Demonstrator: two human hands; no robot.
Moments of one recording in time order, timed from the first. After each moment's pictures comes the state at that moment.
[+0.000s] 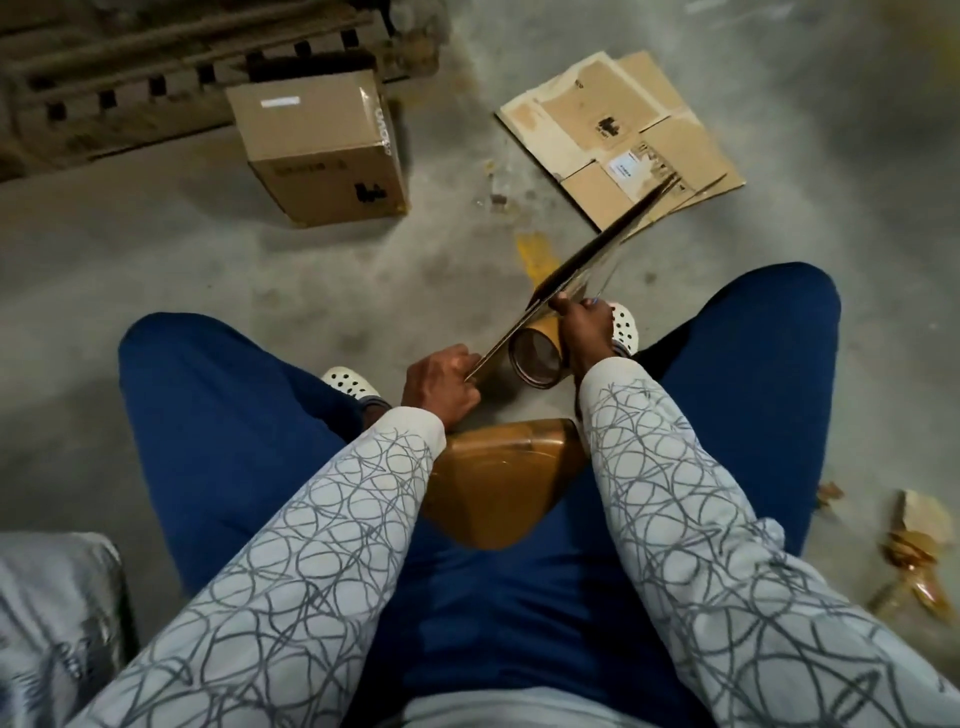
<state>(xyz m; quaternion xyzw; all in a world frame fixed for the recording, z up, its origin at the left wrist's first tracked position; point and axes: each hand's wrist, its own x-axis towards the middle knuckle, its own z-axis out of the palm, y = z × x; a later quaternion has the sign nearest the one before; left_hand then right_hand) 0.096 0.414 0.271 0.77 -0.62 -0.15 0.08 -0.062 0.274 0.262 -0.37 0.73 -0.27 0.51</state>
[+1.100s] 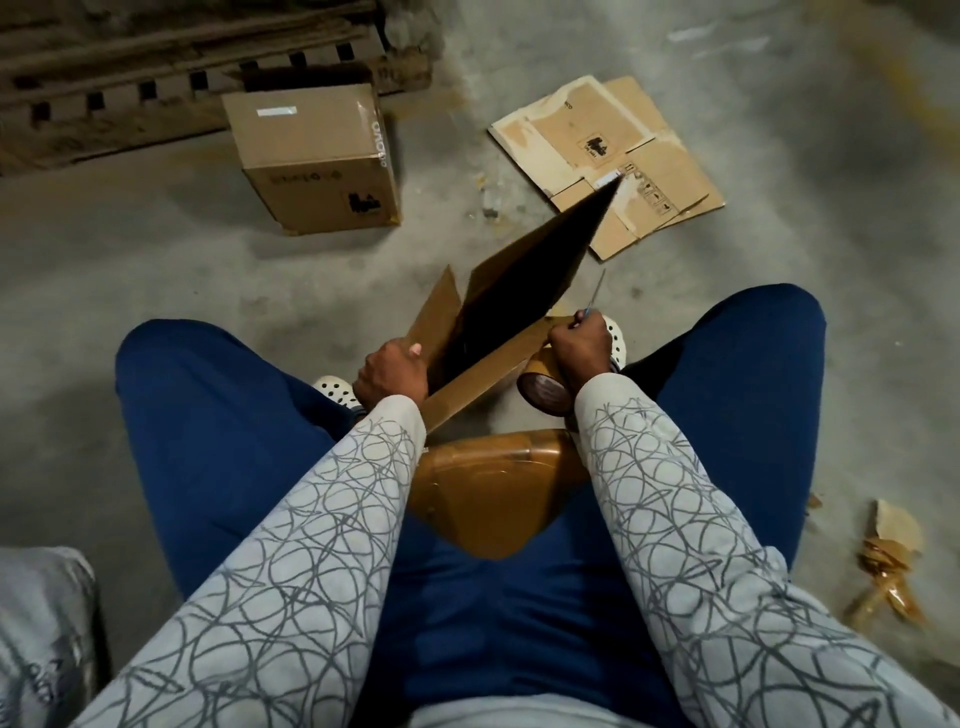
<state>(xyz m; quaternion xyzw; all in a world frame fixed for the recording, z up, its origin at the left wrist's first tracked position) 0.131 0.402 0.281 0.92 -0.29 -0.22 0.13 -0.064 0.290 0.285 -0.51 0.74 -0.18 0.41</state>
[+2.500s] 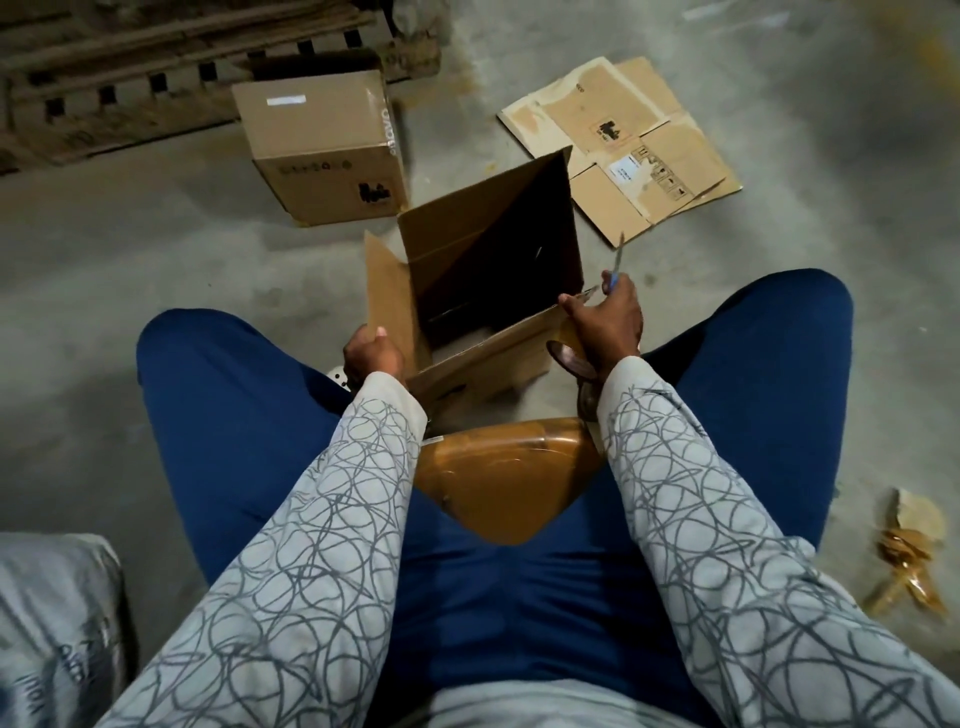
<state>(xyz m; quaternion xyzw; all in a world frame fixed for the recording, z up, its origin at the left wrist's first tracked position) 0.169 0.400 0.269 0.87 0.01 -0.28 0.41 -0.076 0.283 0.291 -0.58 0.70 -0.22 0.36</state>
